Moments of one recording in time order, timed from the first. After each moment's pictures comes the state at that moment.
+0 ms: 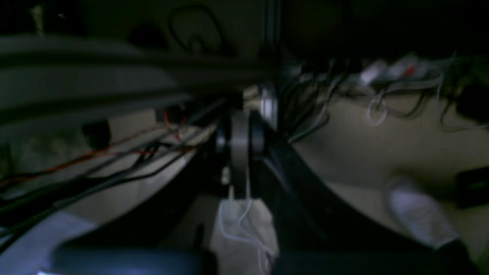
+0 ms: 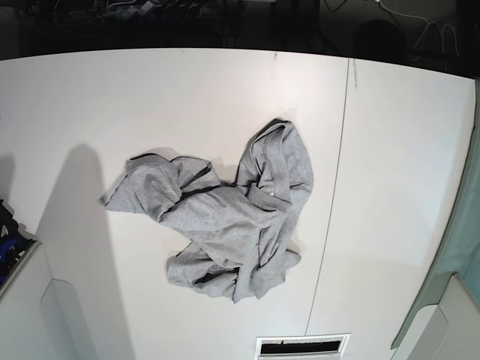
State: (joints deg) left arm 41.3 -8.5 -12.5 63.5 -13.3 -27.5 3.6; right arm -45.2 8.4 7.7 67.1 15.0 29.1 -7.2
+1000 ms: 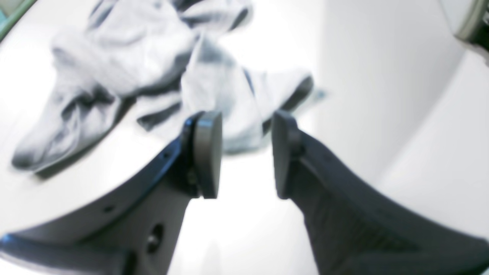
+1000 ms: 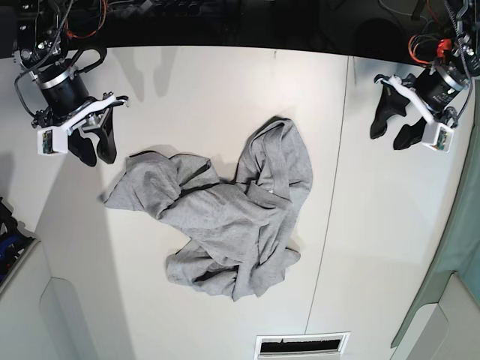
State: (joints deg) left arm 25.9 -23.3 -13.9 98.1 -25.6 -29.3 19.1; right arm -19.6 13.2 8.7 97.3 19.2 18.8 -17.0
